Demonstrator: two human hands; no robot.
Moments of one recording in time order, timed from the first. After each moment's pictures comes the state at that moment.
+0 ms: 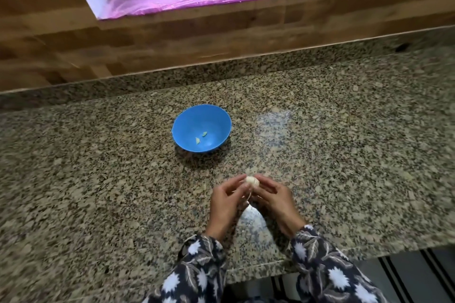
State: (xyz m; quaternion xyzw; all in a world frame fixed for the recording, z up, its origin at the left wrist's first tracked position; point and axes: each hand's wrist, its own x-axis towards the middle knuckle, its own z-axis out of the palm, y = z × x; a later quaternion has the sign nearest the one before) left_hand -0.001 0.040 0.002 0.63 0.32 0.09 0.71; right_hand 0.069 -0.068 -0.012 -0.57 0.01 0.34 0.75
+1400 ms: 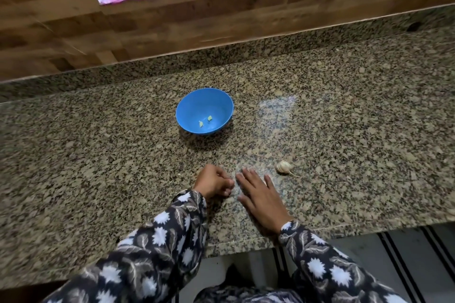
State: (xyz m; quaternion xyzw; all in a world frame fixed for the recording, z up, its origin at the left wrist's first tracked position) left_hand -0.005 0.082 -0.002 0.74 0.40 -0.13 0.53; right_hand 0.035 -0.076 -0.048 -0.87 -0.42 0.16 0.20
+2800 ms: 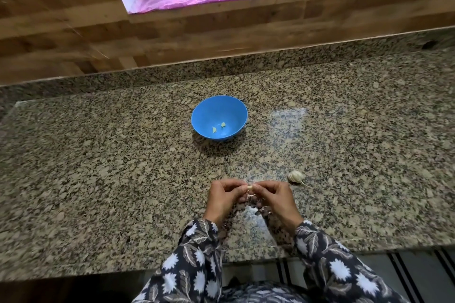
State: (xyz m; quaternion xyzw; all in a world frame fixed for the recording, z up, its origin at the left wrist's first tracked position) left_hand -0.038 0.059 -0.003 0.64 0.35 0.06 0.68; right_hand 0.039 -0.064 -0.017 -0.66 -0.13 0.33 0.66
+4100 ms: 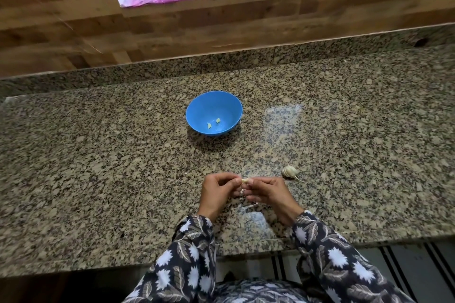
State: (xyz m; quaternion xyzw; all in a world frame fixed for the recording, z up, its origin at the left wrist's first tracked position) left_hand -0.040 0.058 -0.001 0.66 0.33 0.09 0.66; right_hand 0.044 -0.070 -0.001 -0.57 -0.03 0.45 0.69
